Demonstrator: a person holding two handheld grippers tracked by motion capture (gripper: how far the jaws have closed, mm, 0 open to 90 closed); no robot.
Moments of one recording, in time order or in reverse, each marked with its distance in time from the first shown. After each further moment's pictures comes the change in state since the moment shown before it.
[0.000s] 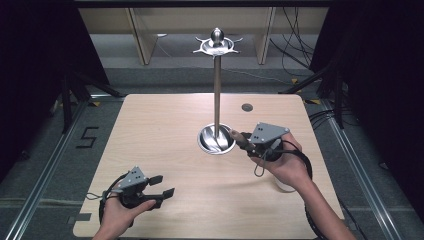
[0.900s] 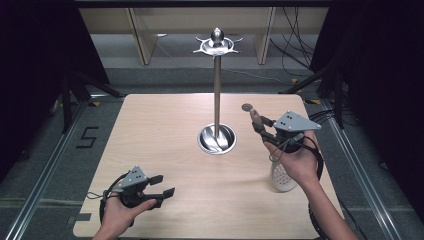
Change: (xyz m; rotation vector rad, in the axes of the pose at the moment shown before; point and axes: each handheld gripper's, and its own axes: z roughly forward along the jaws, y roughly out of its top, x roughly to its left) left arm 0.001 0.000 0.002 -0.001 -0.002 -0.004; right arm -0.025 -0.012 -0.027 -0.190 -0.210 0.253
